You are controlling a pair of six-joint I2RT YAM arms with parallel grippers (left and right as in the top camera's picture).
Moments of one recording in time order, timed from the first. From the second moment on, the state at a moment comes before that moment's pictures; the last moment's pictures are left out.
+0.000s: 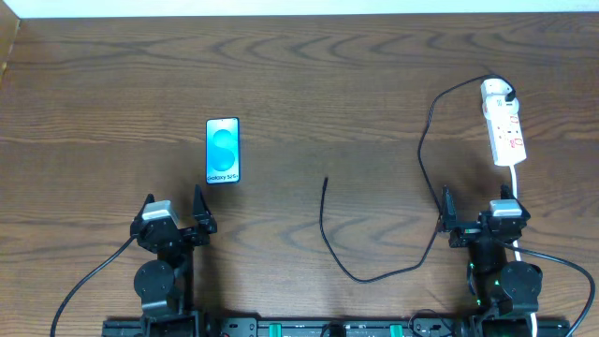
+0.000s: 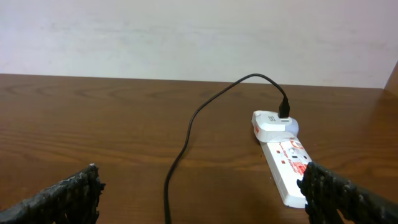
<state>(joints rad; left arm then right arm) 0.14 0.01 0.02 -0.11 0.01 -0.12 0.04 0.01 0.01 -0.07 0.00 -0.01</state>
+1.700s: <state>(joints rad) 0.14 0.41 0.42 -0.28 0.07 -0.07 0.04 0.01 0.01 -0.07 0.00 -0.01</state>
